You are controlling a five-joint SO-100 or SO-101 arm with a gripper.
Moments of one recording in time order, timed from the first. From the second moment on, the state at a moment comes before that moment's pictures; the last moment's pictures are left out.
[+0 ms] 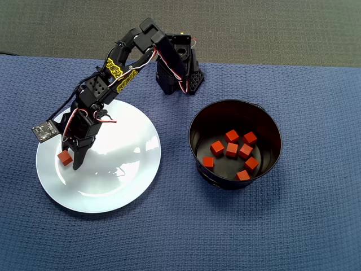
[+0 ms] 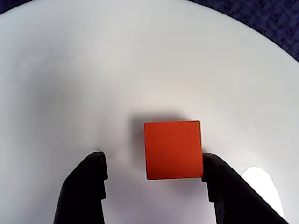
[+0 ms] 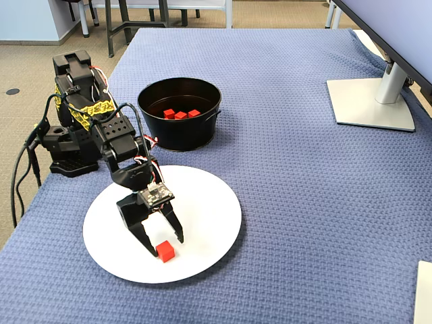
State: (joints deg) arm 49.0 67.1 95.6 25.7 -89.4
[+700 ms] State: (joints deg) arm 48.7 68.8 95.6 25.0 -84.4
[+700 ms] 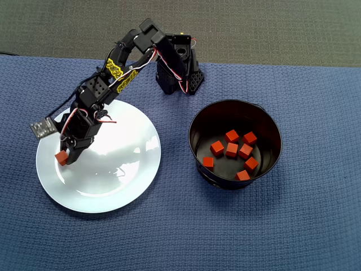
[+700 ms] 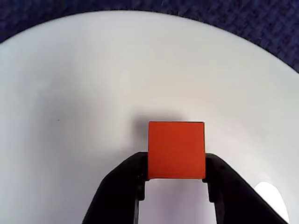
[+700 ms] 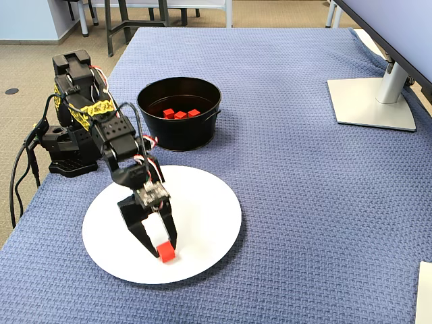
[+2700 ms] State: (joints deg) arm 12.4 147.0 127.3 72.0 -4.0
